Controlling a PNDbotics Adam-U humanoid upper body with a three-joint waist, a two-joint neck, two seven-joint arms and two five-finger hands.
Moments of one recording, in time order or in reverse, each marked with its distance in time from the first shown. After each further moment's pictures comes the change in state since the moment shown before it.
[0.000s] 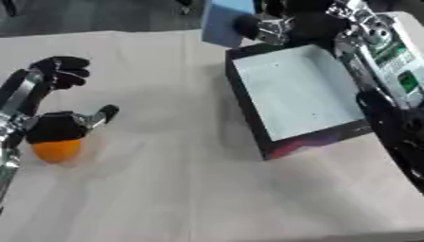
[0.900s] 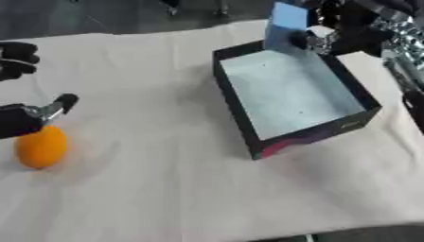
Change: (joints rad) left arm 0.006 0.046 0.054 -0.050 0.018 0.015 0.049; right arm 0.153 -0.176 -0.107 0.133 0.051 -0.091 0.016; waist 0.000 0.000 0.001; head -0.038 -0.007
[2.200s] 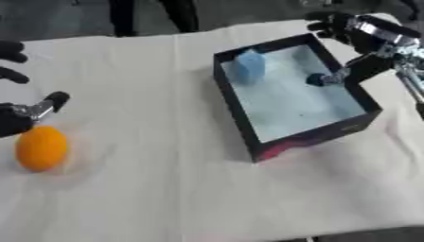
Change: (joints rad) left arm 0.006 0.008 0.009 -0.003 0.013 0.007 0.018; right arm 0.033 -0.015 -0.046 0.084 0.166 -0.206 0.143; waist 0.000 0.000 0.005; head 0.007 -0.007
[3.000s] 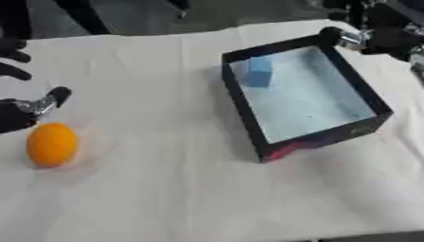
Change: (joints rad) left arm 0.001 0.038 0.024 0.004 0.001 0.008 0.023; right arm -0.001 0.000 -0.017 -0.130 -0.292 0.142 -0.110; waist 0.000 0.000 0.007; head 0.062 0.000
